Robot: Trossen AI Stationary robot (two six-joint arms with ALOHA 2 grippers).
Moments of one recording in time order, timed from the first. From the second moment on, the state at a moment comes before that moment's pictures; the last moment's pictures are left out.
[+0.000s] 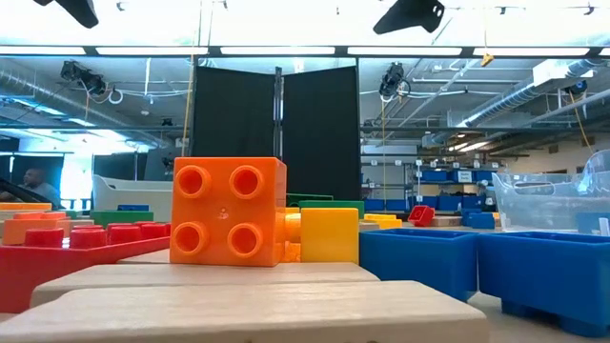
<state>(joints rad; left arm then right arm) -0.77 1.37 1.23 -1.12 -0.51 -0.63 0.27 1.35 1.20 -0.55 0.28 0.34</state>
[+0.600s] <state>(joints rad) -0.77 1.37 1.23 -1.23 -0.61 -0.64 0.53 1.91 1.58 -0.79 0.16 0.34</state>
